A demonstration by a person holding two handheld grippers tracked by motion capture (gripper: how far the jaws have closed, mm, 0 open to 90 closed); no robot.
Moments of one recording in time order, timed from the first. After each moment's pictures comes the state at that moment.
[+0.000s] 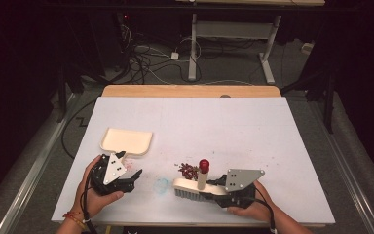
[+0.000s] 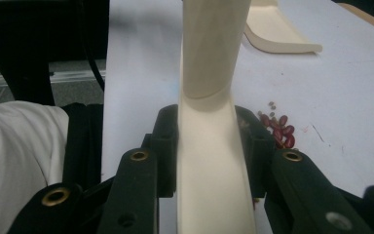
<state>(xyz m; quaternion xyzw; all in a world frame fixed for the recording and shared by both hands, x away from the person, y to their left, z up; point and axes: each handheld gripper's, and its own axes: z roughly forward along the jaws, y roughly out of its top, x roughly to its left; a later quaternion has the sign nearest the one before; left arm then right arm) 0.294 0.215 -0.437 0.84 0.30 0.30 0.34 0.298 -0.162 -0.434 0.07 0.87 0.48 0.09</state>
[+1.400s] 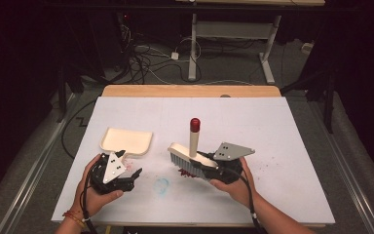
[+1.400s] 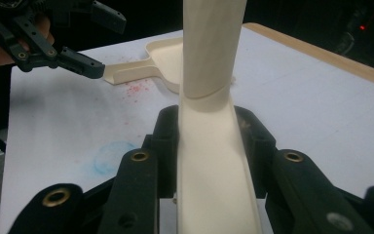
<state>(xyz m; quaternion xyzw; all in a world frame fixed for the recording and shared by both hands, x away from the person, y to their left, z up) 0.297 0.218 -0.435 0.83 0.30 0.30 0.35 0.335 -0.127 -0.421 0.22 0.81 0.52 0.15</state>
